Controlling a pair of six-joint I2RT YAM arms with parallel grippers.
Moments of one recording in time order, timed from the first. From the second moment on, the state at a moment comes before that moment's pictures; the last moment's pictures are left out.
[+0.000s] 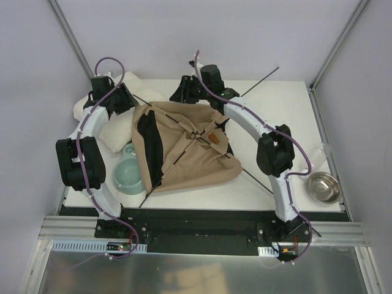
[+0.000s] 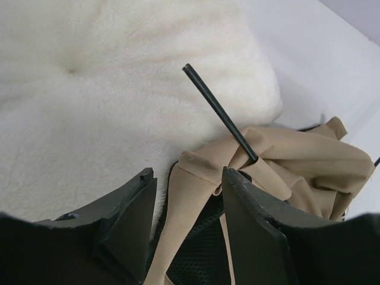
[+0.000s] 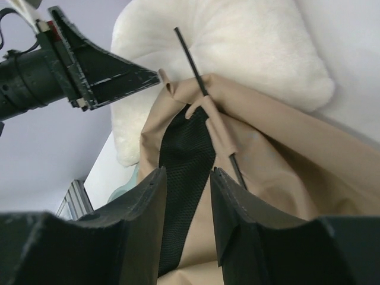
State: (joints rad) left arm 0.12 1.74 1.37 -0.29 0.29 -0.46; right arm 0.59 2.19 2.02 -0.22 -0.45 0.56
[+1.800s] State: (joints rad) left arm 0.12 1.75 1.31 -0.32 0.42 -0.31; right arm 0.75 2.52 2.28 -0.17 -0.19 0.33
